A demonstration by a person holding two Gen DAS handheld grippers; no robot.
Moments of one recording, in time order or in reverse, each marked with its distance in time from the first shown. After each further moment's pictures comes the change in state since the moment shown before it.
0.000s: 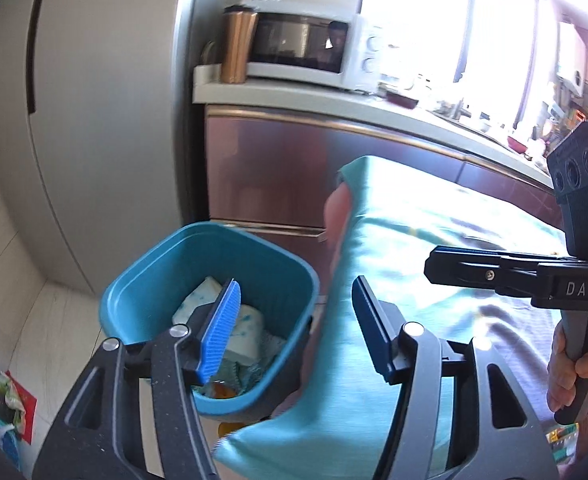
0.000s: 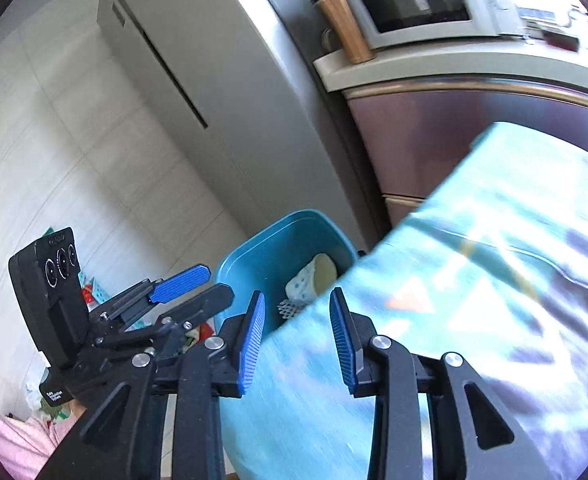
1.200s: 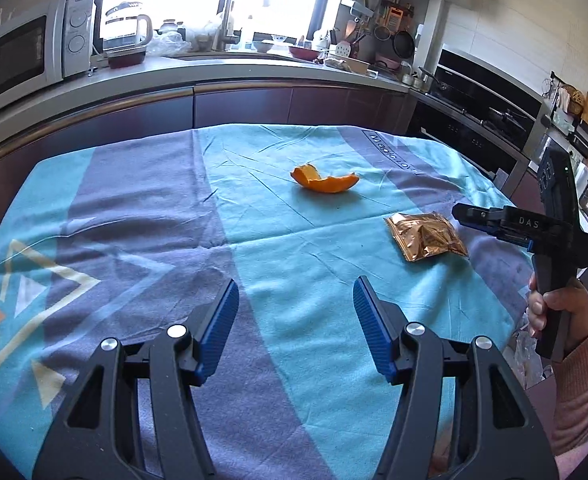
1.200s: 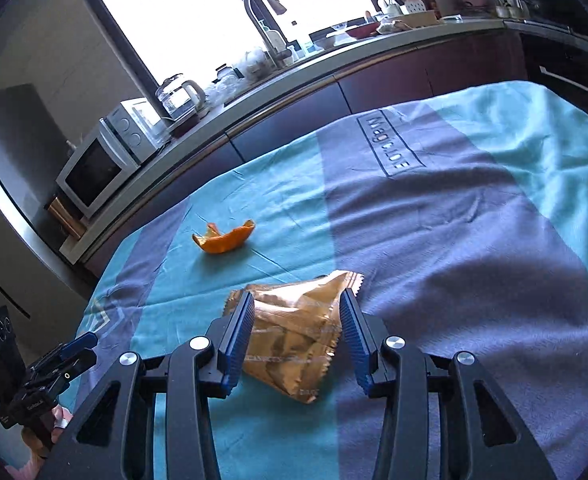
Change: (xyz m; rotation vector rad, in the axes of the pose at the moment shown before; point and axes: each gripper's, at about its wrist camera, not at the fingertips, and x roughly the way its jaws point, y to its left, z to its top) left arm 0.025 -0.326 -0.035 0.406 0.196 -0.590; right arm -0.347 -0.207 -0.215 0.609 -0.423 -0.667
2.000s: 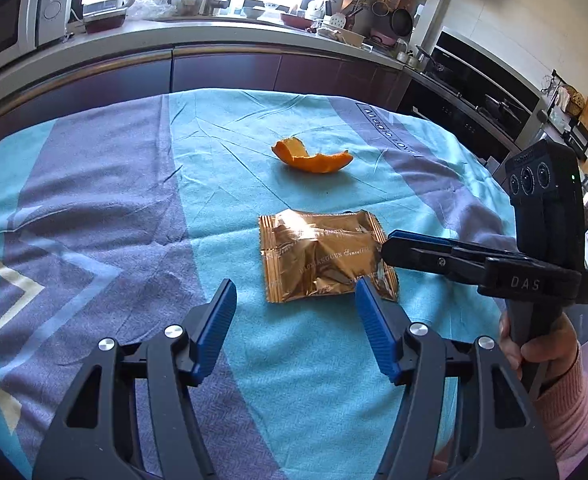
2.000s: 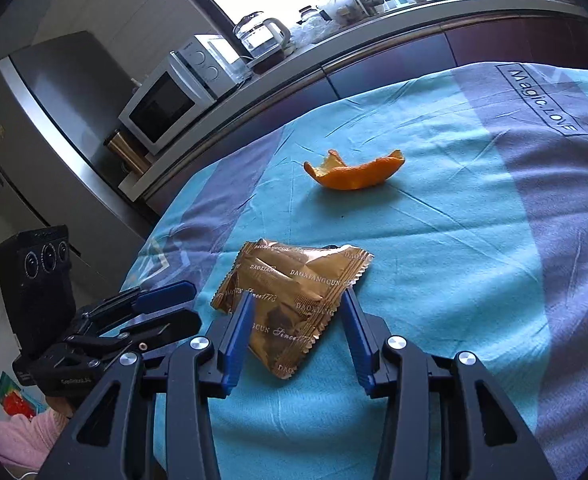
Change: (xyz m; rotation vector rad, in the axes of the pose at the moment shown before) left arm 0.051 0.004 0.016 -0.053 0.128 -0.081; right arm 0.060 0.079 -0.019 -0.147 0.185 0.258
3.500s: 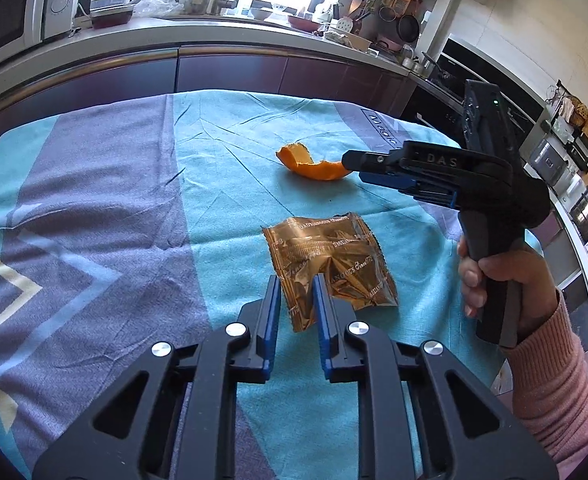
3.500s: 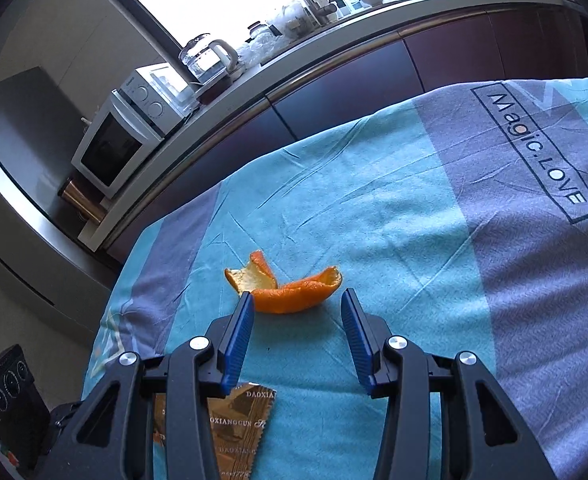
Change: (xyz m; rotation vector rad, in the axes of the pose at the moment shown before) left arm -0.002 -0.003 0.002 -0.020 -0.024 0.015; right arm 0.037 -0.047 0.079 0.119 -0.041 -0.099
